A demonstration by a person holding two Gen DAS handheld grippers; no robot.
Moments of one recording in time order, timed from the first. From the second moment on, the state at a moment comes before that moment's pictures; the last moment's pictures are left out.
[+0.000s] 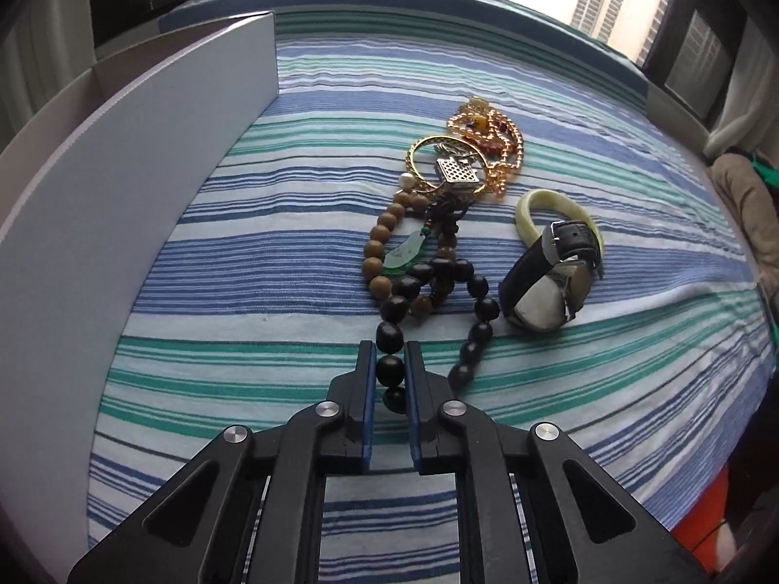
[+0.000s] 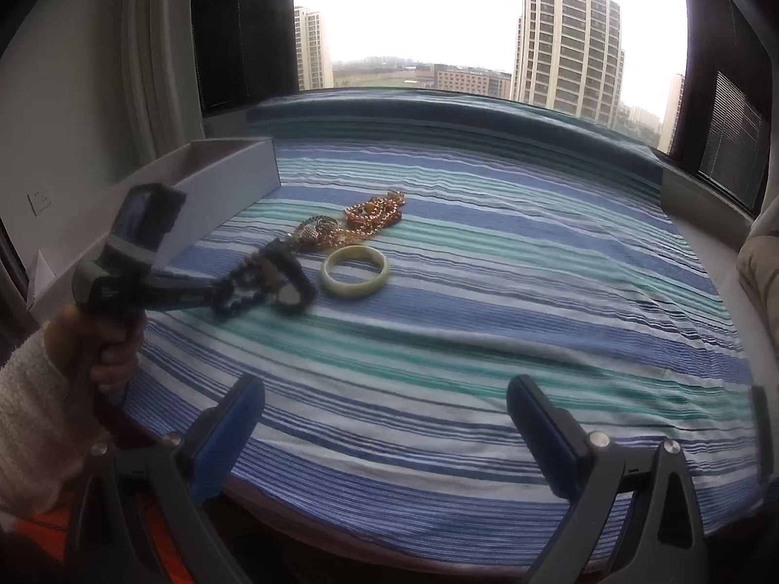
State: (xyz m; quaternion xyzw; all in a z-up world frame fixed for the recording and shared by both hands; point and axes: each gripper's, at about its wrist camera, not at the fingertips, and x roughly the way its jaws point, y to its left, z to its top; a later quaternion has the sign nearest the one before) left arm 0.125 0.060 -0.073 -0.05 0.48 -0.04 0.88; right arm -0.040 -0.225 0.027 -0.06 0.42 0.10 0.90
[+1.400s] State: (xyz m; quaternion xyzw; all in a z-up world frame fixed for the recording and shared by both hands) left arm 0.039 0.270 0.052 -0.16 0.35 0.22 0.90; right arm 0.184 0.116 0.051 -0.05 0.41 0.47 0.78
